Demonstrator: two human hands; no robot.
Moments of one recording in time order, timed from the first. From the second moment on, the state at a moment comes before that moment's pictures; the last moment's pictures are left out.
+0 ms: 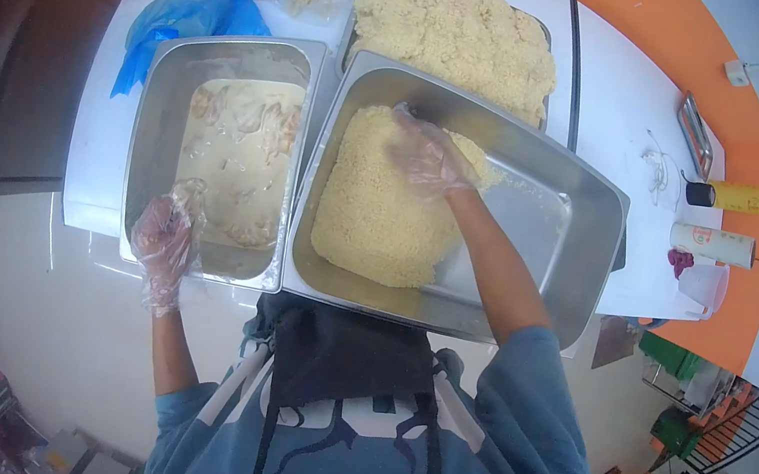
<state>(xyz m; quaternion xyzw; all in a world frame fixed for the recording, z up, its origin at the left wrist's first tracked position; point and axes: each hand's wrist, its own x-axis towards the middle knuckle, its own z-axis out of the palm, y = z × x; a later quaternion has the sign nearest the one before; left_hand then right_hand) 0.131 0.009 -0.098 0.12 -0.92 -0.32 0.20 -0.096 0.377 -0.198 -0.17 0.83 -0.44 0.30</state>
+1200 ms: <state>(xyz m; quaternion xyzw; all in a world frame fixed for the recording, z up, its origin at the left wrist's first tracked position) 0.129 0.008 -0.098 0.09 -0.93 -0.28 0.21 -0.012 0.428 -0.128 -0.12 0.93 -0.32 0.14</state>
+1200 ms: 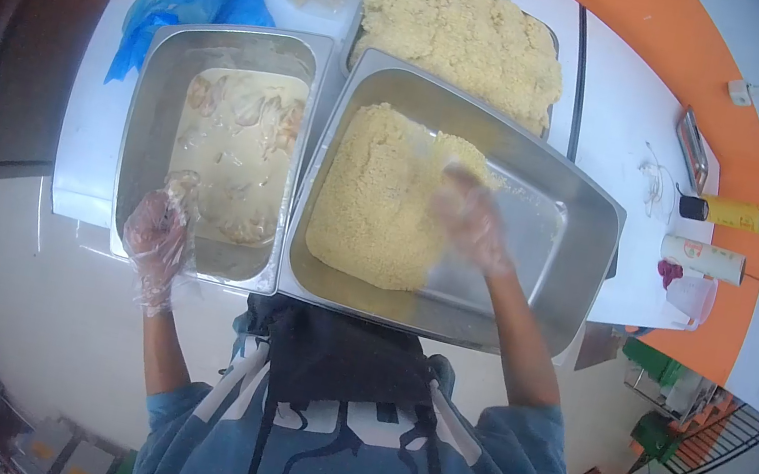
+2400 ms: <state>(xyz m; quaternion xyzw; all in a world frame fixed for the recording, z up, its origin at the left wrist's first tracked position) 0.133 0.006 -0.105 0.11 -0.92 -0.31 0.20 0.066 0.408 -0.238 0.18 0.46 -0.57 0.65</state>
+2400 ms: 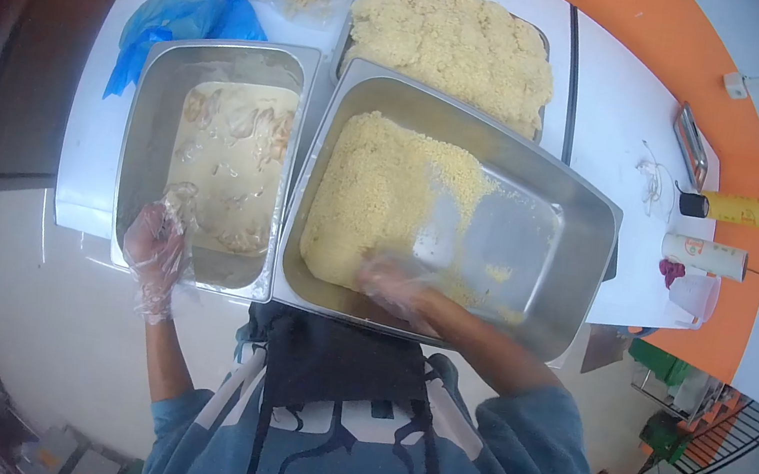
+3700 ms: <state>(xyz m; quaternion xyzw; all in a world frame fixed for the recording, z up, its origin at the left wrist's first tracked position) 0.133 0.005 -0.108 0.10 -0.91 -0.35 0.19 -0.026 0.342 -0.150 -0.25 0.94 -0.08 0.20</state>
